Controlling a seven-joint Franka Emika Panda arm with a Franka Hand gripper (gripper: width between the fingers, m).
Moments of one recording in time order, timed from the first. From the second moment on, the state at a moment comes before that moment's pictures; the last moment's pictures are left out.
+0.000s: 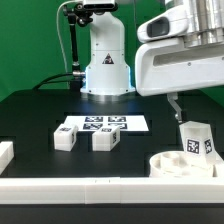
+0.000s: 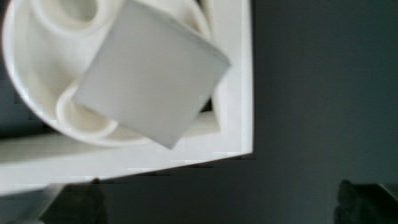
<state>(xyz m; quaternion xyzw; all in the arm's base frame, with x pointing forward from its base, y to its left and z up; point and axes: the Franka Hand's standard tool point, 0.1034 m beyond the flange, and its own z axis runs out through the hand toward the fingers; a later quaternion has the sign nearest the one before) 0.643 0.114 0.110 -0.99 0.00 -0.08 0.06</state>
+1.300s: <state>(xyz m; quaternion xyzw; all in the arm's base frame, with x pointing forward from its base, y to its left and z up) 0.628 0.116 0.082 -0.97 -0.25 -0.06 0.01</state>
